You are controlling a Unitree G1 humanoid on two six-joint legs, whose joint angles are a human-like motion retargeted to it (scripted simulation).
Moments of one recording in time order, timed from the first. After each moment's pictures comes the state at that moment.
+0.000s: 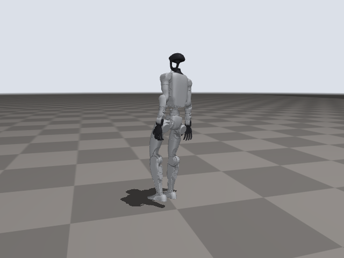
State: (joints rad) left arm 0.10 0.04 0.43 1.36 0.24 -0.05 -0.16; right arm -0.06 -0.21 -0.20 1.51 -0.56 -0.01 0.04; waist -0.04 -0.03 0.12; left_leg -0.17 -0.07 0.10 0.45 -0.15 0.10; right_leg -0.10 -0.06 -0.04 0.09 0.11 -0.07
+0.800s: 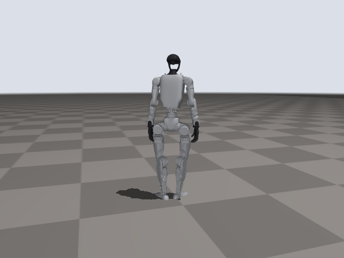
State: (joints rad) left arm 0.05 0.10 0.33 1.42 0.33 -0.05 -0.15; right arm -0.07 -0.15 -0.10 1.40 -0.61 -0.02 0.15; waist -0.19 -0.03 0.15; left_leg 0.01 0.02 0.63 0.00 -0.05 0.08; right_leg -0.10 -0.06 -0.55 0.10 -0.08 -0.07
